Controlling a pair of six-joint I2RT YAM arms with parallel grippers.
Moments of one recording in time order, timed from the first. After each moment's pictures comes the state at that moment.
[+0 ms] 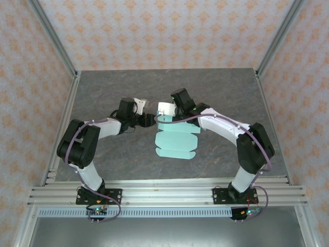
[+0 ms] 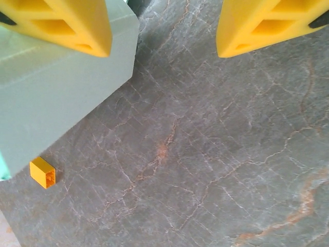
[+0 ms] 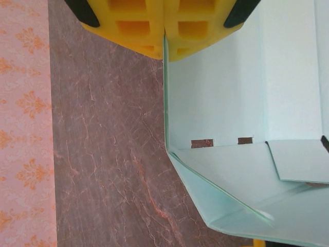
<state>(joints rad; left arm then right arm) -0.28 1.74 0.85 0.17 0.50 -0.26 0.67 1.70 1.25 -0.36 0.14 -0.98</state>
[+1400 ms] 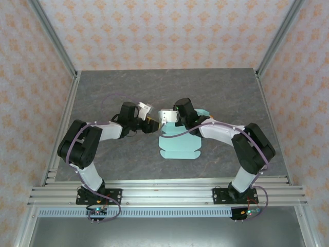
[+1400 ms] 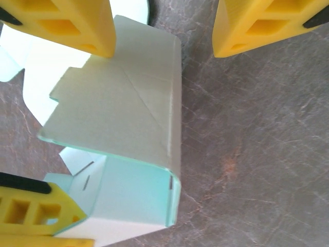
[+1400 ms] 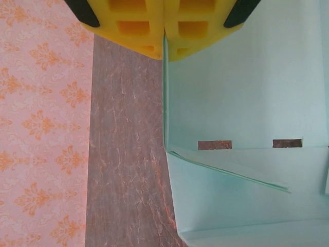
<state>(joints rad) -0.31 1.74 0.78 0.27 0.66 -0.12 0.66 1.69 1.00 0.07 0.19 -1.18</state>
